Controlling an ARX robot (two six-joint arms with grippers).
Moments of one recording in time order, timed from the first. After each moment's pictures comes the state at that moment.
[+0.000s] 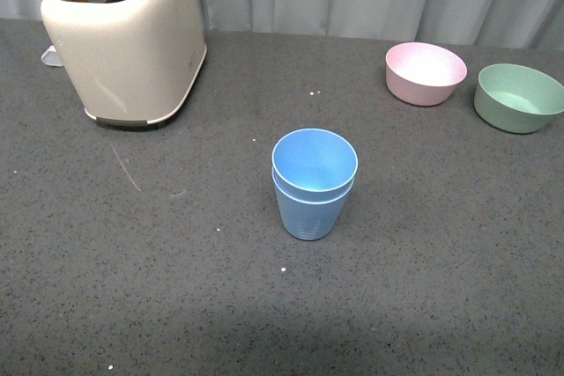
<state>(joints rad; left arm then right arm) 0.00 0.00 0.02 0.00 0.00 0.00 0.00 0.46 0.00 0.46 0.00 0.00</state>
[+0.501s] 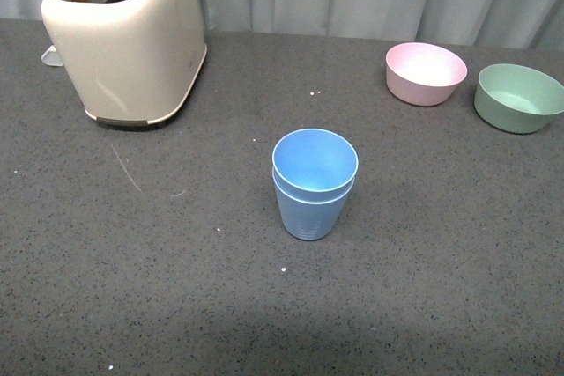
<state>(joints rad) 0.00 0.00 0.02 0.00 0.00 0.00 0.00 0.24 0.00 0.25 0.00 0.00</state>
